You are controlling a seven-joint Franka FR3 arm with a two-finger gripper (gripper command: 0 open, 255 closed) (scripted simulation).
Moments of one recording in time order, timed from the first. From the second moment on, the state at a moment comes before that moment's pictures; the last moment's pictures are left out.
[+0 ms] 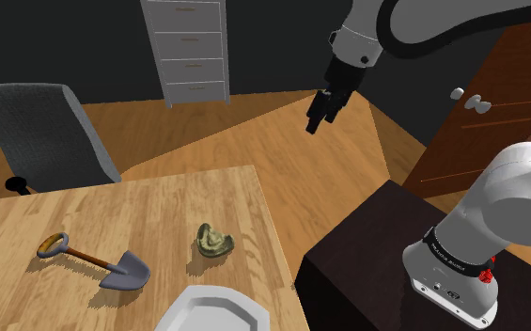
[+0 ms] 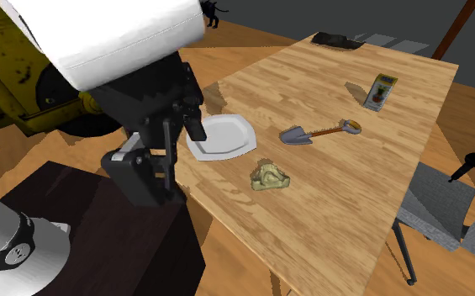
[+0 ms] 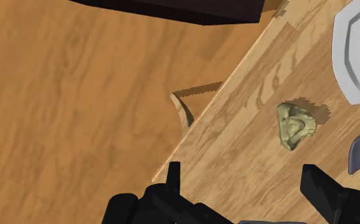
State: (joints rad) arm 0.11 -0.62 0.16 -2.58 0.22 2.12 0.01
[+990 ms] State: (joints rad) arm 0.17 -0.12 0.38 -2.55 0.22 2.66 0.18
